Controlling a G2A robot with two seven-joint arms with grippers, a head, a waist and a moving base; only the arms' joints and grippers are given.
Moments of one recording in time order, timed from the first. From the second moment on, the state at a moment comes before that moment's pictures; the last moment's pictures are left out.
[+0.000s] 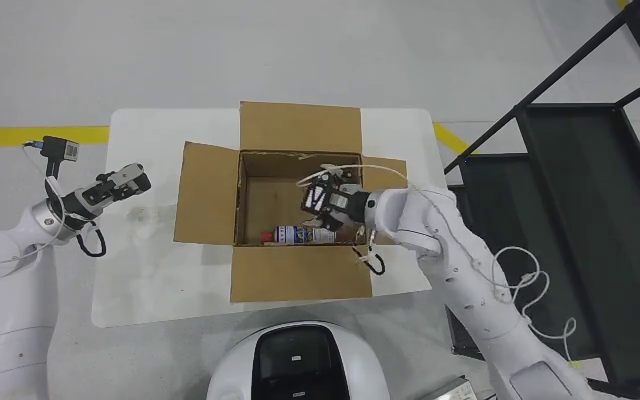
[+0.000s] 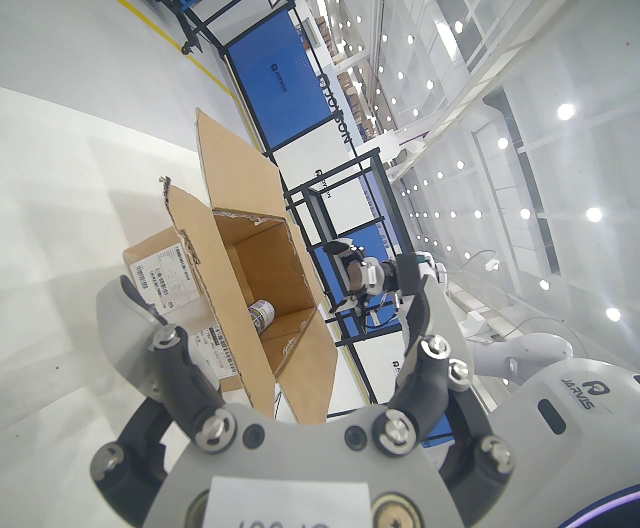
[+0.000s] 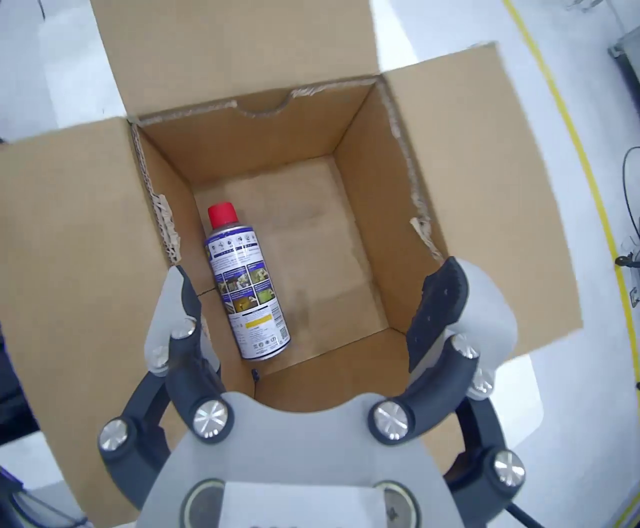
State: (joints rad) left arm 1.10 -1.05 -1.69 -1.27 -0.29 -0.51 -1.21; right arm -1.20 -1.19 1.23 -1.90 -1.20 -0.67 0.75
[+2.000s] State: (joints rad) left arm 1.10 -1.05 -1.69 -1.27 -0.29 -0.51 -1.21; right arm -1.45 -1.15 1.56 -1.28 -1.23 -0.35 0.36
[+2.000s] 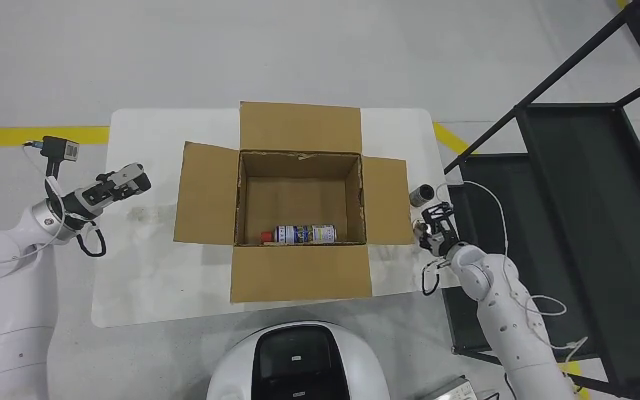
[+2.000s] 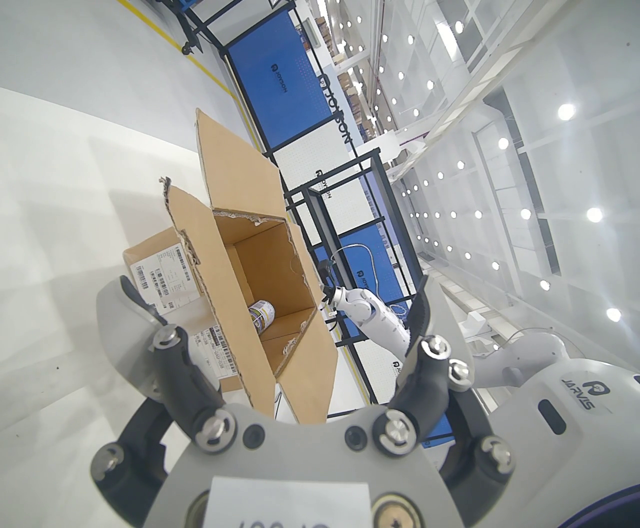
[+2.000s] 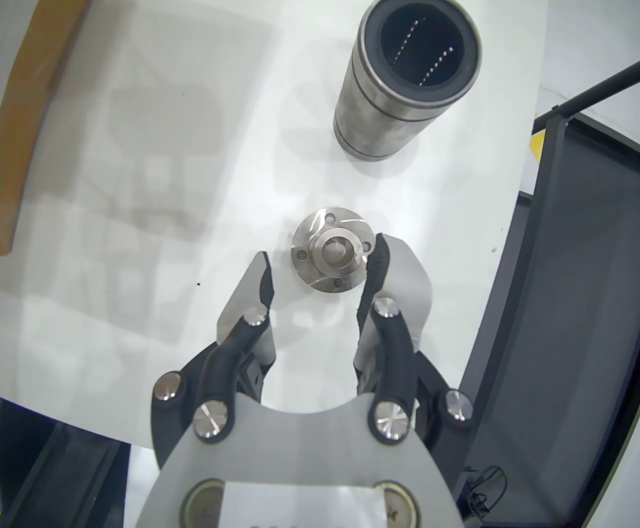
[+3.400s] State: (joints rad) left arm 1.10 -1.05 -1.69 -1.27 -0.29 -0.51 -1.21; right arm -1.36 -1.15 1.50 -1.17 -1.23 -0.31 0.35
